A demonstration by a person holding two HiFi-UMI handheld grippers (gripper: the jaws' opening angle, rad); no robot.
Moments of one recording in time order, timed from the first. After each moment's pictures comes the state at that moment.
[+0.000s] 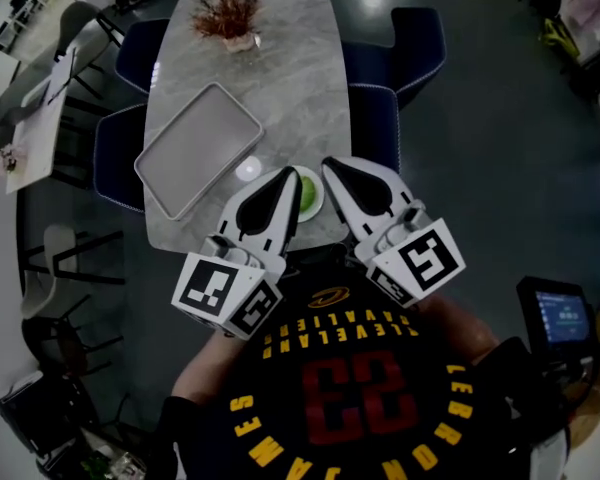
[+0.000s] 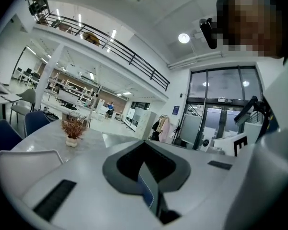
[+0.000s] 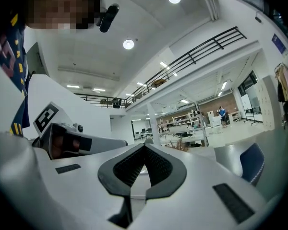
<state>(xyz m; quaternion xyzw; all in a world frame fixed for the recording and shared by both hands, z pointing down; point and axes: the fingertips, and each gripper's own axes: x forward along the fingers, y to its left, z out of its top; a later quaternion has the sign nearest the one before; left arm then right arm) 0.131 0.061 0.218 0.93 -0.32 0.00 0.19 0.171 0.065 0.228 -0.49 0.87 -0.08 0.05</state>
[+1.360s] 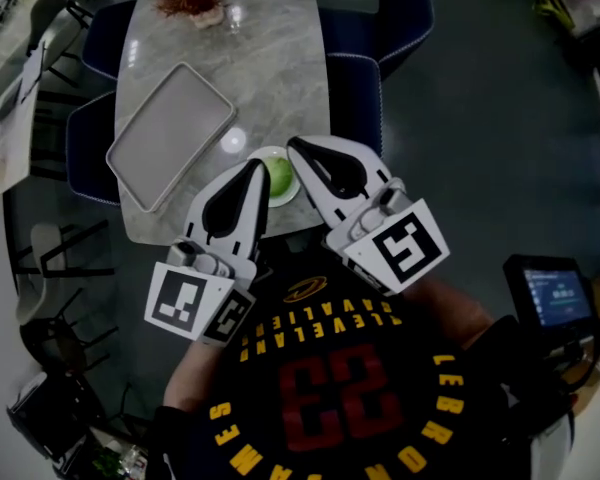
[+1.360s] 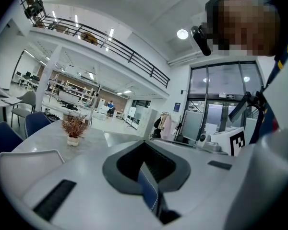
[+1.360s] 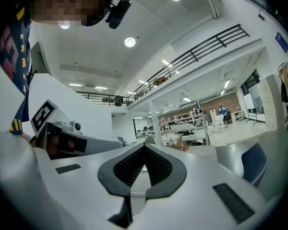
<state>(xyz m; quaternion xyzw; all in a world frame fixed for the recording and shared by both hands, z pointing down) 0.131 0.046 0.254 0.93 -0.32 0.02 0.17 0.171 0.041 0.264 -0.48 0.87 -0.06 0.02</state>
